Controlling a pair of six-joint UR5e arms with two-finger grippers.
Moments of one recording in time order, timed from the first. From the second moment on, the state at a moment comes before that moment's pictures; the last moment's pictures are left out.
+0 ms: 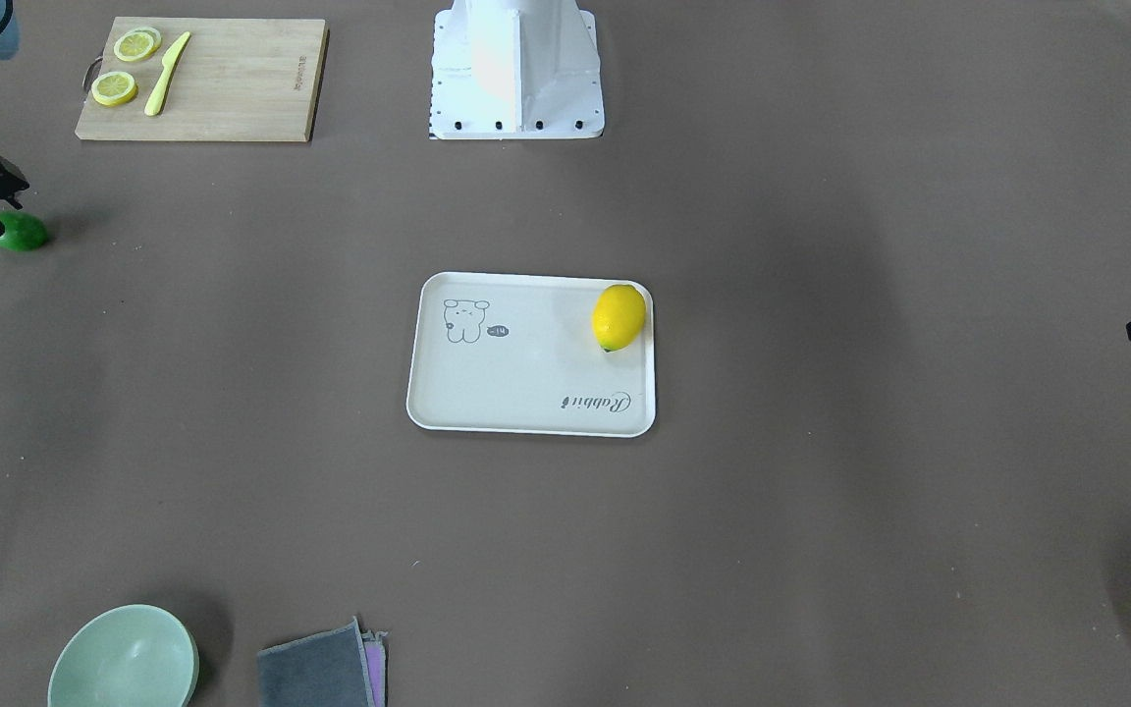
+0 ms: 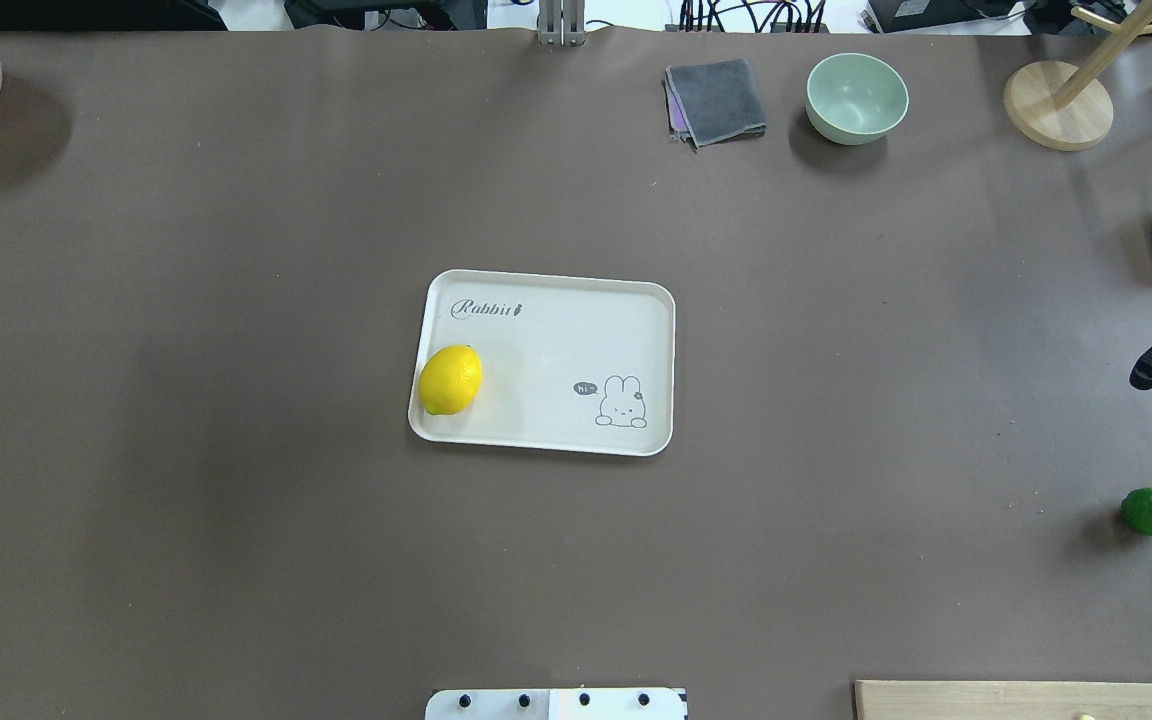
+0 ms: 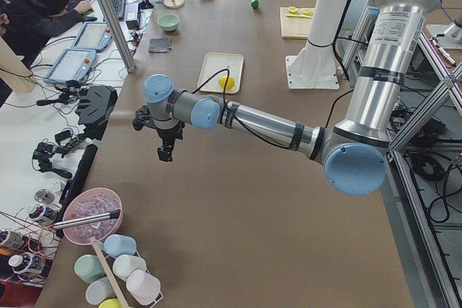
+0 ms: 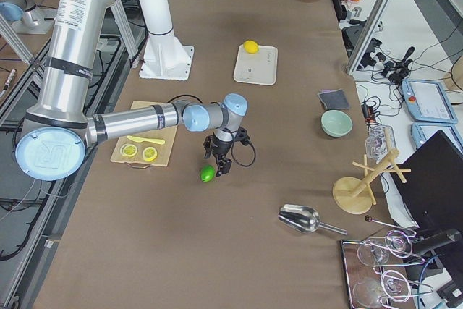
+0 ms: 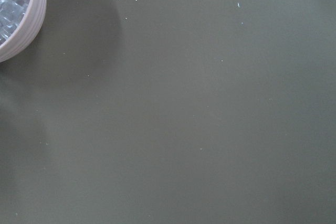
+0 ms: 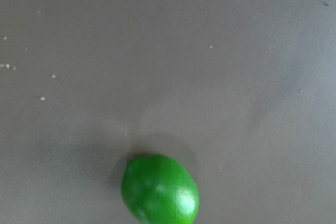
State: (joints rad) left arm -1.38 -1.79 -1.63 -1.58 -2.36 -0.09; right arm 0.90 -1.82 1.96 -1.62 2.09 -0.12
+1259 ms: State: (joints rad) left arm -1.38 -1.78 -1.62 -1.59 -2.36 -0.09; right arm 0.67 -1.74 2.04 -1.89 1.76 -0.45
